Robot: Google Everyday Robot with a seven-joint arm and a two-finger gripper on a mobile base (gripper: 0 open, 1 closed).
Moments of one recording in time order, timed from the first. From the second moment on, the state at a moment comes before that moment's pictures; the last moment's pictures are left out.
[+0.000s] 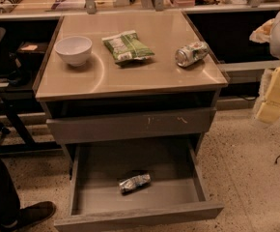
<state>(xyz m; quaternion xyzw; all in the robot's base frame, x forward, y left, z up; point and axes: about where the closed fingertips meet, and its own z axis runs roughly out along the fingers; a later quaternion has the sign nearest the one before) 0.439 -0.215 0.981 -0.60 0.78 -0.04 0.17</state>
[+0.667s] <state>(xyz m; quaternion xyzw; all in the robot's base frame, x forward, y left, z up) 0.439 -0.213 0.976 -0.60 0.78 -0.04 0.17</state>
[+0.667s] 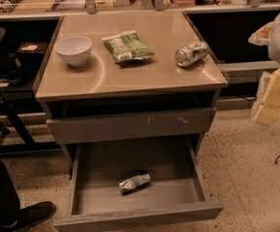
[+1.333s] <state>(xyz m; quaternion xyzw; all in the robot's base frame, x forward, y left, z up) 0.432 -0.174 0.890 -0.62 0.77 0.01 0.17</state>
